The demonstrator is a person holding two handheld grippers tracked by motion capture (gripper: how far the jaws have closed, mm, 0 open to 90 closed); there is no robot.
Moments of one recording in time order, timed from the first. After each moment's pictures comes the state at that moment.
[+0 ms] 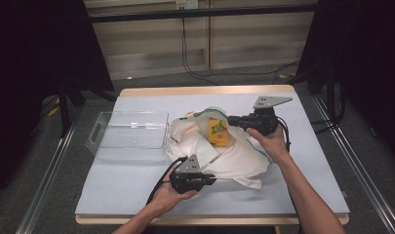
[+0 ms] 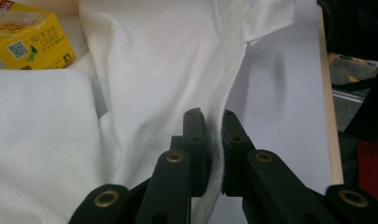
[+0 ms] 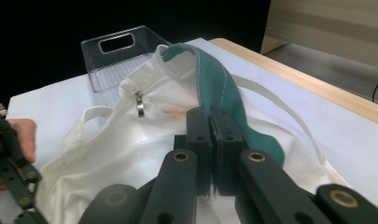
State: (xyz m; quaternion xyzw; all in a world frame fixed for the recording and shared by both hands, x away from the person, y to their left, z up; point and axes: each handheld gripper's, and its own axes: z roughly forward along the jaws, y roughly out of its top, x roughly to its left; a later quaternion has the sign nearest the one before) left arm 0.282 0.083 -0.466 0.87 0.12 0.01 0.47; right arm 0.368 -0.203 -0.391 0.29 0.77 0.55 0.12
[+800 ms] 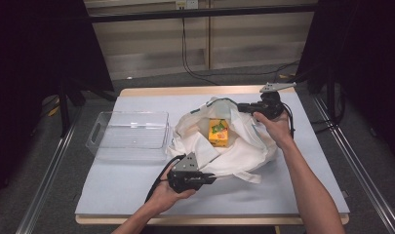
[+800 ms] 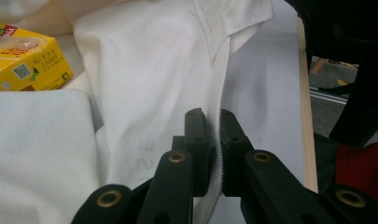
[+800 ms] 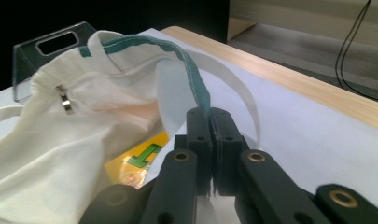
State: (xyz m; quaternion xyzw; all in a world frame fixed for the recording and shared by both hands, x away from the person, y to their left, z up) left arm 0.279 0.086 -0.450 0.87 0.11 0.00 0.48; right arm 0.423 -0.237 -0.401 0.36 0.77 0.52 0.13
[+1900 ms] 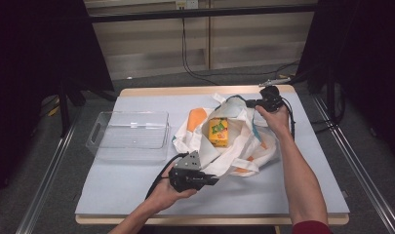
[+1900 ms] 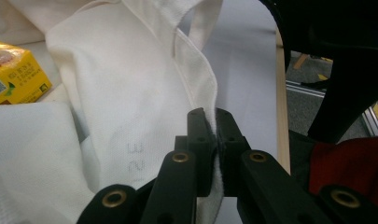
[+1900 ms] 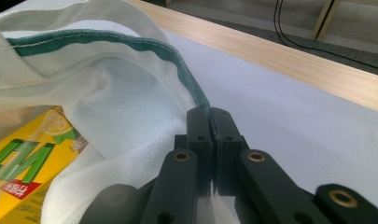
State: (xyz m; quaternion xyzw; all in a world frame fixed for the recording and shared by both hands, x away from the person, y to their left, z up) left arm 0.277 0.080 -0.436 0.87 0.10 -0.03 0.48; right arm 0.477 -0.261 -0.435 0.46 0.77 0.42 0.17
